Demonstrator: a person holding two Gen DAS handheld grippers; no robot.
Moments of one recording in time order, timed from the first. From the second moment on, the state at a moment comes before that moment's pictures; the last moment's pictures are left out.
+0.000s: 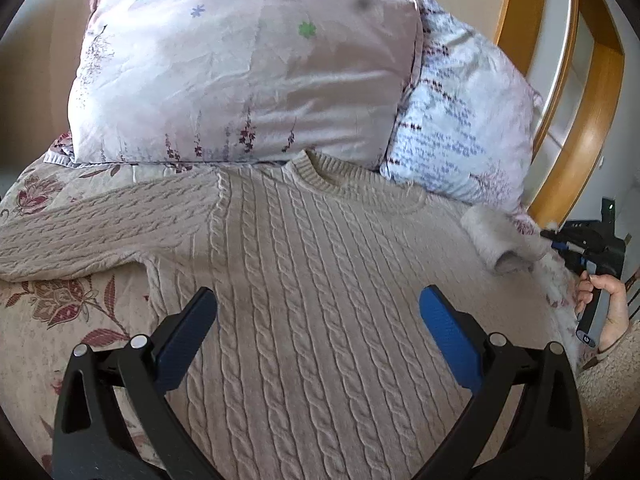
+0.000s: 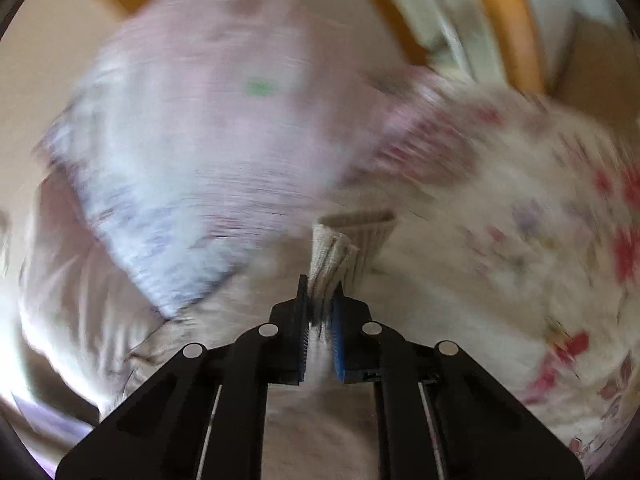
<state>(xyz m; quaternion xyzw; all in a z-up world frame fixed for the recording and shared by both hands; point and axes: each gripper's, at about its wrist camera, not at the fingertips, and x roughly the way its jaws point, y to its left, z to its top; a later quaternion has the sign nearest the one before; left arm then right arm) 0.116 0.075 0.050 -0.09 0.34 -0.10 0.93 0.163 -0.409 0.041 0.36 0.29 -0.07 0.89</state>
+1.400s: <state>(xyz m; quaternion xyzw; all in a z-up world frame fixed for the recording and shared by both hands) 0.243 0.085 -0.013 -0.39 0.47 -0.11 0.79 0.169 -0.389 -0.016 0.47 0.36 0.02 0.80</state>
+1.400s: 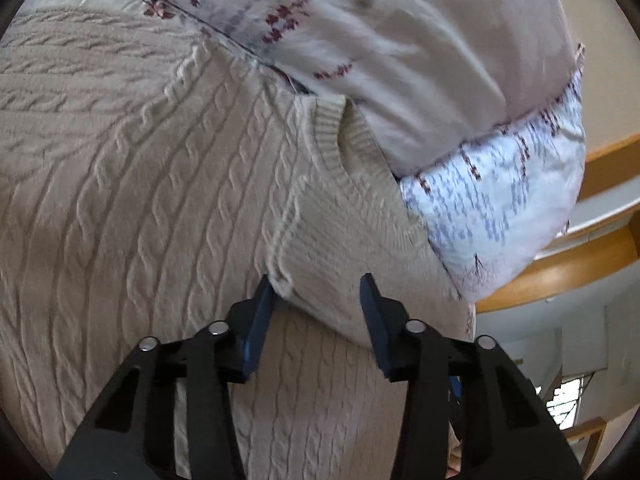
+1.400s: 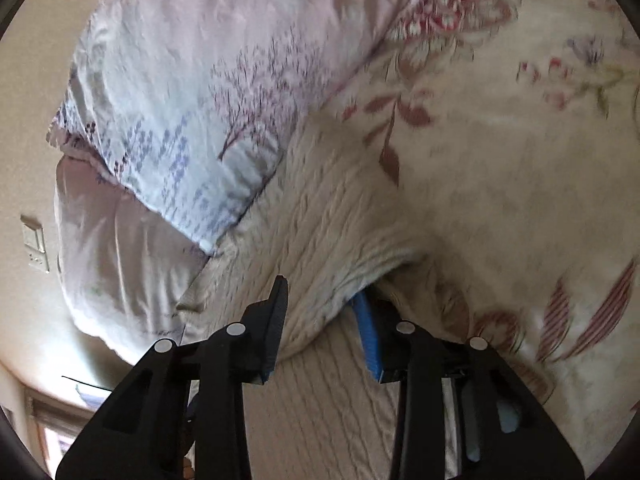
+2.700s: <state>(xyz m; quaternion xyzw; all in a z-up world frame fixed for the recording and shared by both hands) 0.159 0.178 0.020 -0.25 0.45 -0.12 0.85 0.120 -0.356 0.031 0.38 0.32 -0.01 0.87</state>
